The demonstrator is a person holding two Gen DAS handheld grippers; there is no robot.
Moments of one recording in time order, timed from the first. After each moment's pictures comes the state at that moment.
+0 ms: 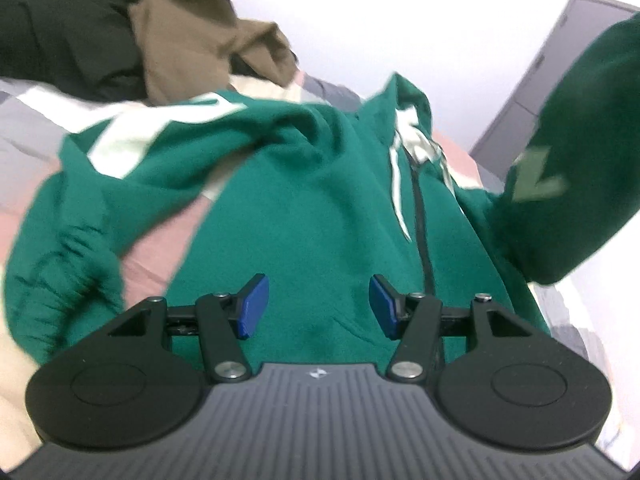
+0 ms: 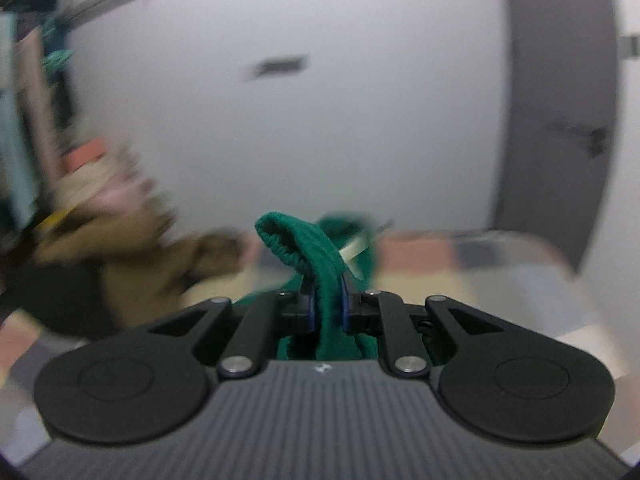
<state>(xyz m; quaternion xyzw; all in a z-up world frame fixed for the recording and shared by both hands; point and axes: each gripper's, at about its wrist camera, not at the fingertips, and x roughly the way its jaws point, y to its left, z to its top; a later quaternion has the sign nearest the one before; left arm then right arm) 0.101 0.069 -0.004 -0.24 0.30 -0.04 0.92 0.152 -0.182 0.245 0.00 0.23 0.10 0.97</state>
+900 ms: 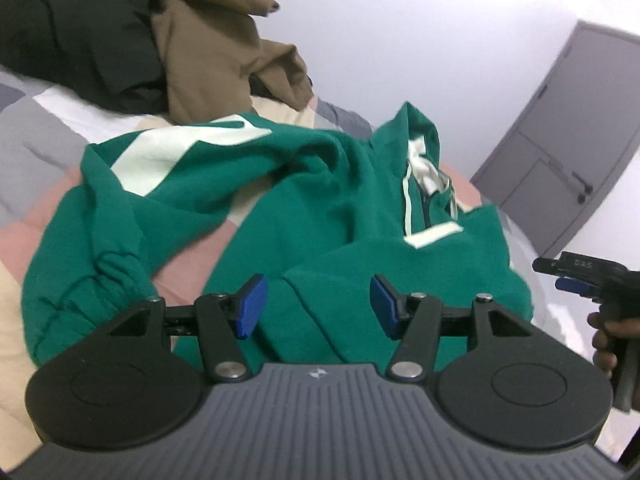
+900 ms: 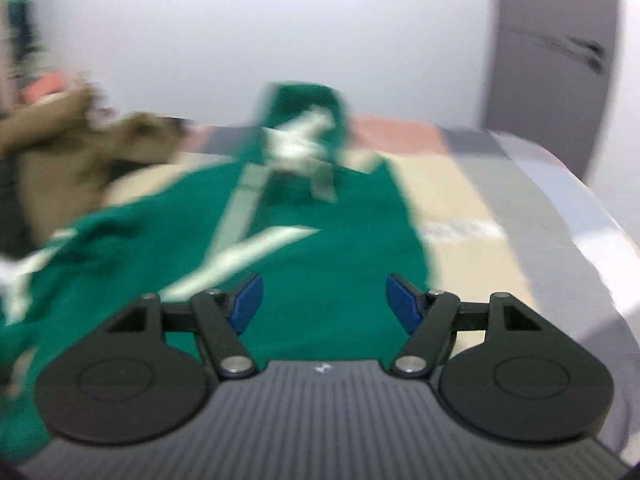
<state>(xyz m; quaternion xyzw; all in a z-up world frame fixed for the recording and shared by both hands) 0.102 0.089 -0.010 -0.25 0.28 -0.04 0.93 0.221 -0.230 0.038 0.00 0.31 0.01 0.95</state>
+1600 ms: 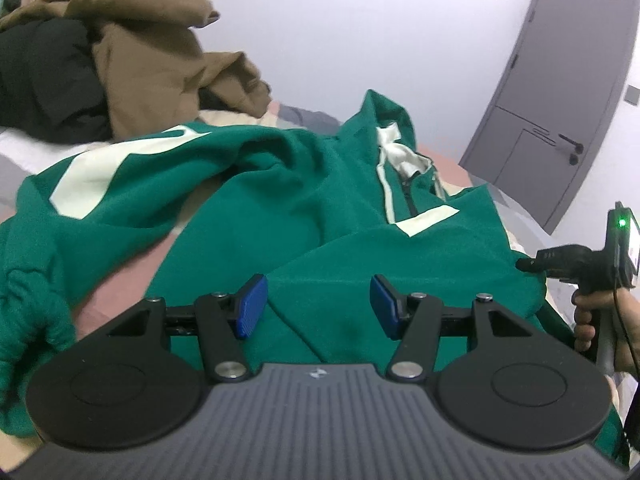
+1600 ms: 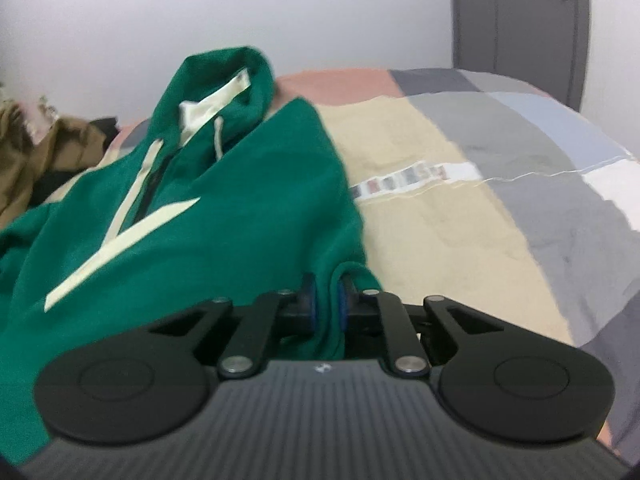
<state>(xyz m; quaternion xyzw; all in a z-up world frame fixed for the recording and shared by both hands) 0.130 0.035 -0.026 -0.18 0.25 -0.06 0.95 0.280 -0.305 -0.038 0.06 0.32 0.00 0.95</state>
